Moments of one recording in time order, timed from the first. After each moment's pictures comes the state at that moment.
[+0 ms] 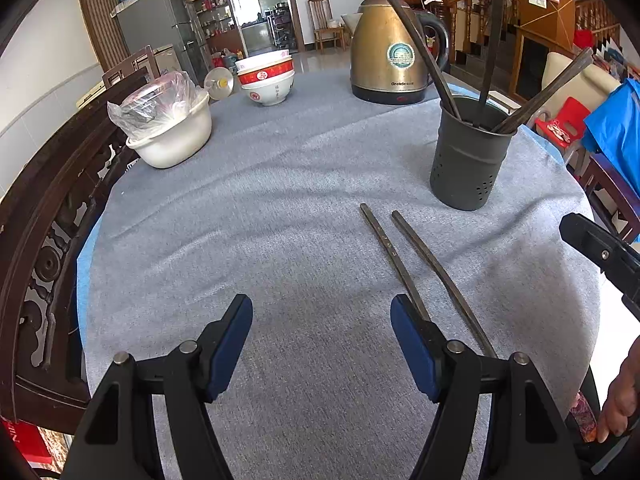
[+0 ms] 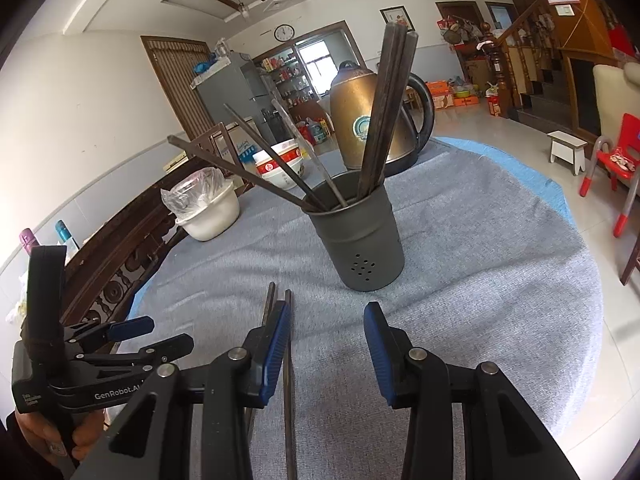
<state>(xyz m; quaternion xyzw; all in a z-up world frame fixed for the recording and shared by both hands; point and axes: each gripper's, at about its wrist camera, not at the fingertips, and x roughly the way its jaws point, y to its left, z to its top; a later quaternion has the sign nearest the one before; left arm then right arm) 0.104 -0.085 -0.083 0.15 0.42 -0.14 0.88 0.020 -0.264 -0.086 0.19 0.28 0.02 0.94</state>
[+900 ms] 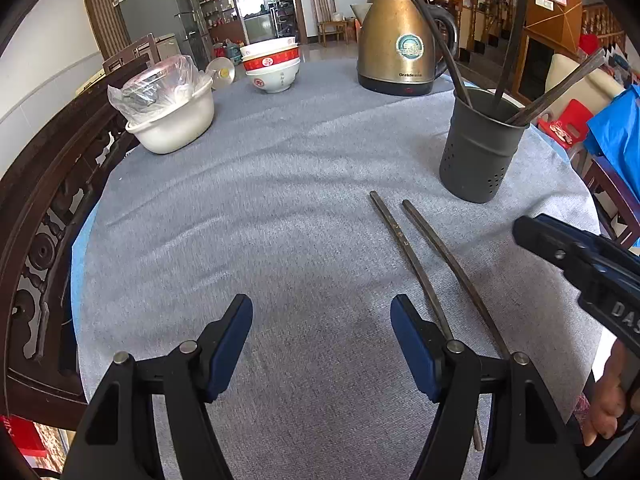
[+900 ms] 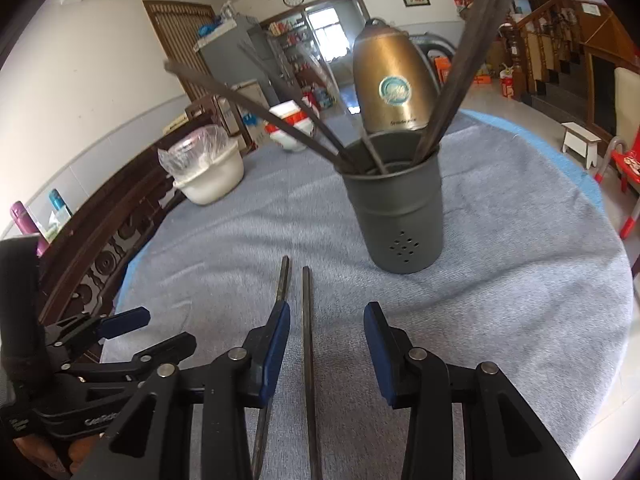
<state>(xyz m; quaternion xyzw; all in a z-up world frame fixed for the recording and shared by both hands) 0.112 -0.075 -0.093 0.14 0.44 -0.14 0.88 0.064 -0.229 -0.099 0.16 0.35 0.03 0.92</state>
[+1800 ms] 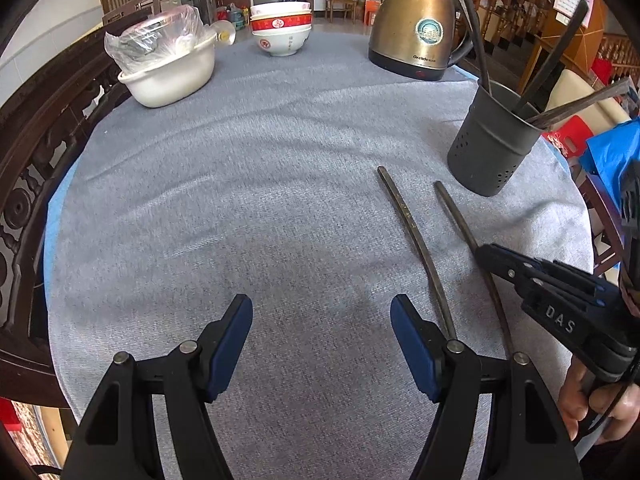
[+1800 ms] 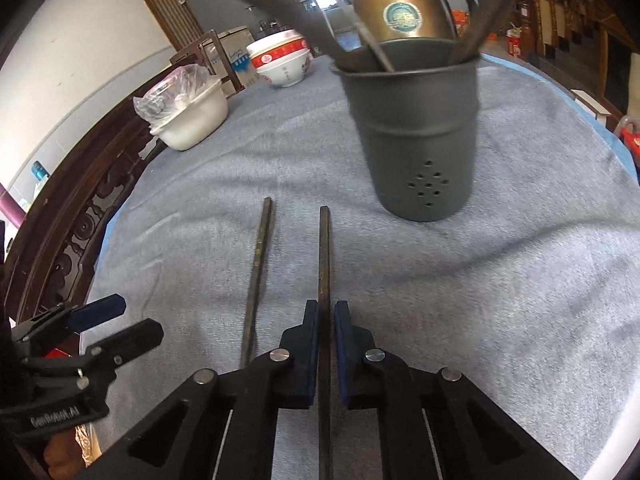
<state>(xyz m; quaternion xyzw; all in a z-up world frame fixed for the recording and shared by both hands) 0.127 -0.062 -0.109 0.07 0.50 -0.16 0.85 0.097 -0.223 -0.139 0.16 0.44 0.04 0.88</state>
